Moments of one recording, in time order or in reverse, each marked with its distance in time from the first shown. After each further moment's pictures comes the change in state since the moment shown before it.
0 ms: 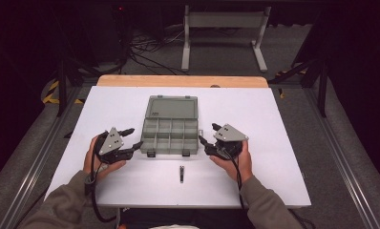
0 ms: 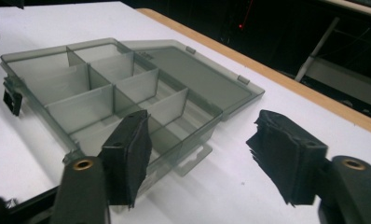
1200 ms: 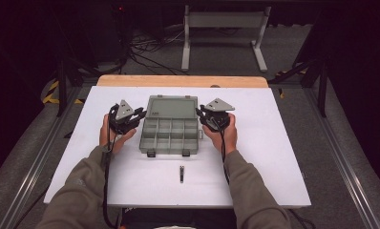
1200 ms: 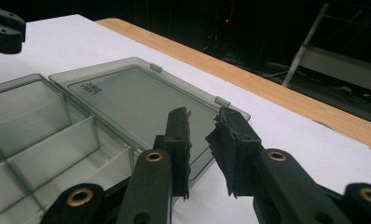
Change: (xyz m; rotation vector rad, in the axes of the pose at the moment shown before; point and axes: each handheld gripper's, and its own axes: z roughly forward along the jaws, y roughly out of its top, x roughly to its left) left arm 0.060 0.028 0.069 0.030 0.105 -0.134; right arm -0.041 0.025 0.082 0.005 -0.036 0.099
